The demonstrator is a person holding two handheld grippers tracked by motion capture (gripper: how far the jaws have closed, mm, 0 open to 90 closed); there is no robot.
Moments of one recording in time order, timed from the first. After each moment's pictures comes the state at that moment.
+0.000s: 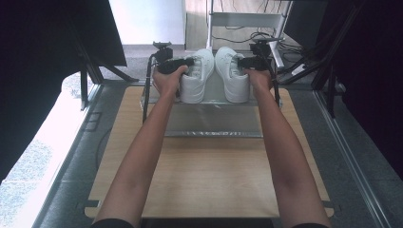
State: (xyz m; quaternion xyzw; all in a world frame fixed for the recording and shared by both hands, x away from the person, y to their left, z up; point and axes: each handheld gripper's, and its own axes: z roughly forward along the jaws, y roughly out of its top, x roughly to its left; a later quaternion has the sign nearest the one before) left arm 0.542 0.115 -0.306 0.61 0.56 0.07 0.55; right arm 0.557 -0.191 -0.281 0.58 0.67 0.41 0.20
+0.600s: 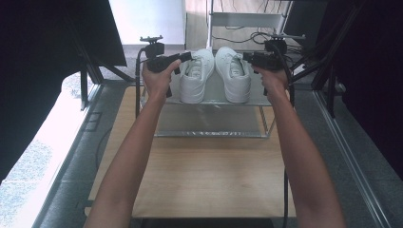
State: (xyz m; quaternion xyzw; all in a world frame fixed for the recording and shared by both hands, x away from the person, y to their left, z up) left arm 0.493 0.132 -0.263 0.62 0.51 0.11 0.58; right arm 0.500 -0.212 -0.240 0.50 0.67 0.50 0.23
